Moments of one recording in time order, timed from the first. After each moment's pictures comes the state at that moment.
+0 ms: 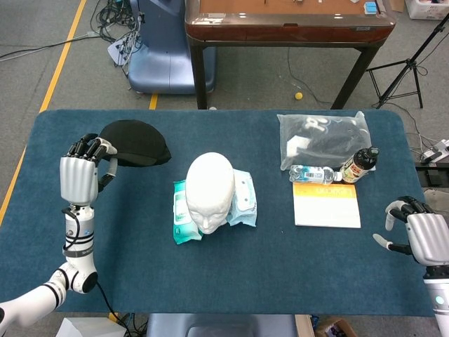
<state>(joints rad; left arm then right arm) -0.64 -1.68 -0.37 -1.02 1.47 1.65 0.08 0.12 -1.04 0.10 -1.64 -1.48 1.45 0.04</state>
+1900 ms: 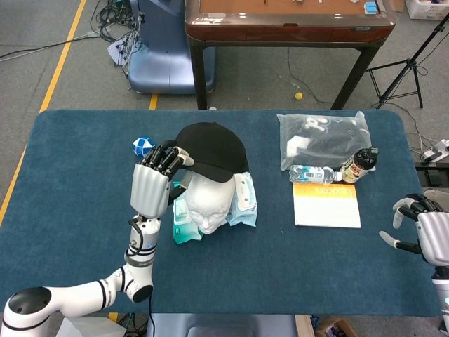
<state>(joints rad) -0.84 -1.86 -0.38 -1.27 1.56 1.69 0.31 0.11 -1.01 0.11 -1.64 -1.48 1.48 0.10</state>
